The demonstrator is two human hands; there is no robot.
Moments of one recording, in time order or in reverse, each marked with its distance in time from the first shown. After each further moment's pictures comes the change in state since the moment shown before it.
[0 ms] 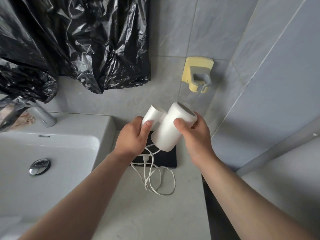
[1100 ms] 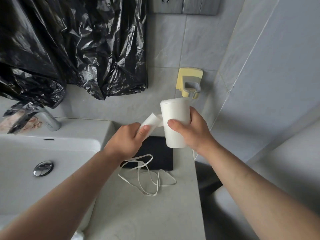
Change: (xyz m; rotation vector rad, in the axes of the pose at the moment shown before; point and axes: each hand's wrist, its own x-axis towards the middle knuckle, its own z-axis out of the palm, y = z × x) left_hand -0.014 0.024 -0.036 0.143 -0.188 0.060; right_hand -0.006 -0.053 -0.019 -0.237 -0.223 -0.109
